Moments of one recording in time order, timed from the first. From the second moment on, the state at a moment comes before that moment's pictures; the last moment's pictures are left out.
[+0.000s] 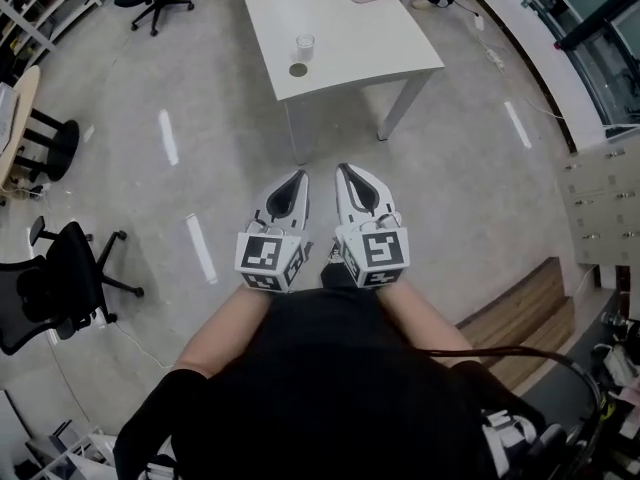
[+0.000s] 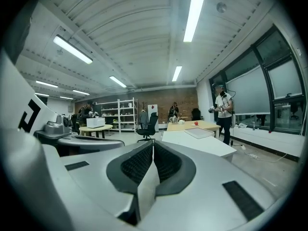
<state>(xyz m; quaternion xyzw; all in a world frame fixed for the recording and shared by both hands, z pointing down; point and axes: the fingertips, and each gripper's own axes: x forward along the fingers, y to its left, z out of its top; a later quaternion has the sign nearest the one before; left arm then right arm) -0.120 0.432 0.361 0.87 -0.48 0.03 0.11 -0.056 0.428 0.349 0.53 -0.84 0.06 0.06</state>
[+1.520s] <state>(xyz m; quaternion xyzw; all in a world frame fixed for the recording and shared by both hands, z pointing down) 0.003 0.323 0.333 0.87 -0.49 0.08 0.06 0.084 0.315 0.324 0.54 -0.84 0.07 0.00</state>
